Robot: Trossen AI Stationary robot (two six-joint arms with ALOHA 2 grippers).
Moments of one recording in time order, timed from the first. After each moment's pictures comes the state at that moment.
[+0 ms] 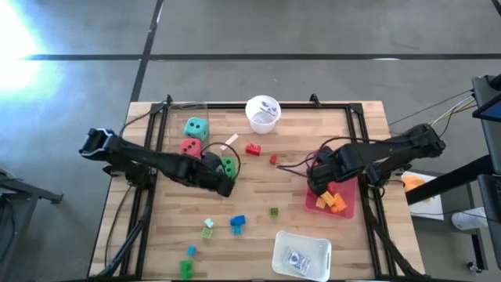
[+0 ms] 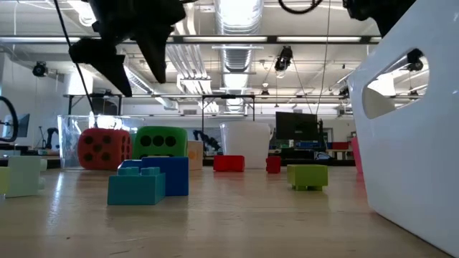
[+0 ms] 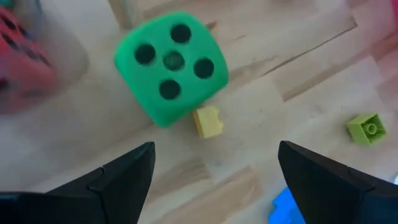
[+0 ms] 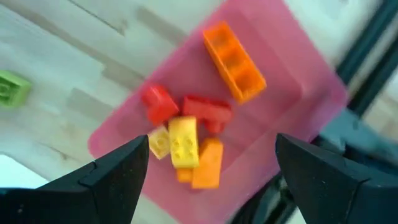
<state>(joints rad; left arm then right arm) -0.24 1.51 1.17 -0.95 -0.33 -1.33 0.27 1.40 1.34 -1.56 0.18 1.30</state>
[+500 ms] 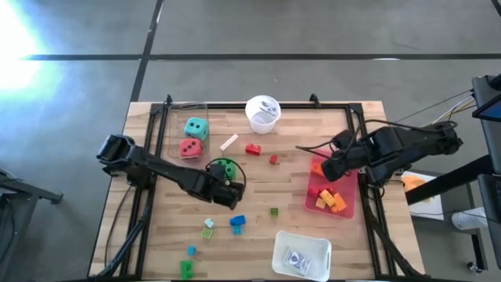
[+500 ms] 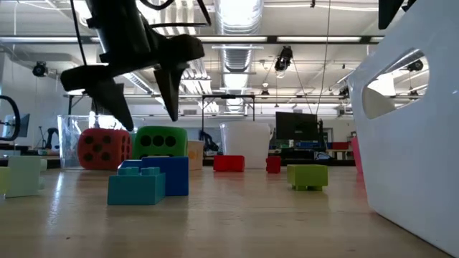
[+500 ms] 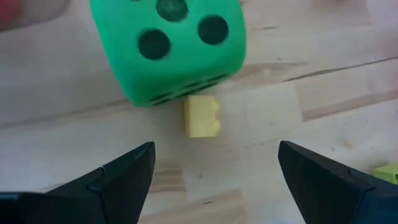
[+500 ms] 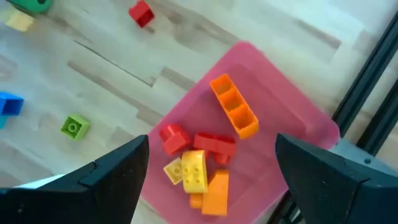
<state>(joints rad) -0.30 1.72 1.17 -0.86 -0.40 -1.65 0.26 1.17 1.36 -1.55 0.31 1.30</state>
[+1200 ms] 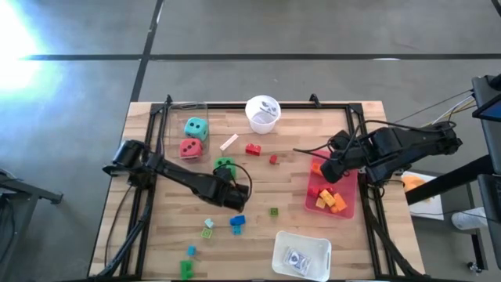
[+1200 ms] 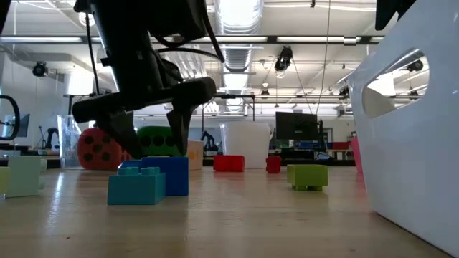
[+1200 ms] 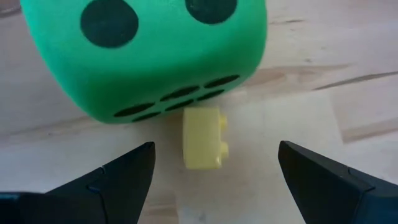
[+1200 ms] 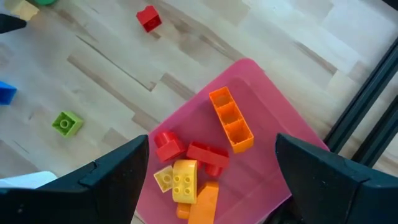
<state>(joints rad) -0.28 1.88 1.17 -0.78 -0.45 -1.65 0.26 1.18 1.35 -1.53 0.34 1.19</state>
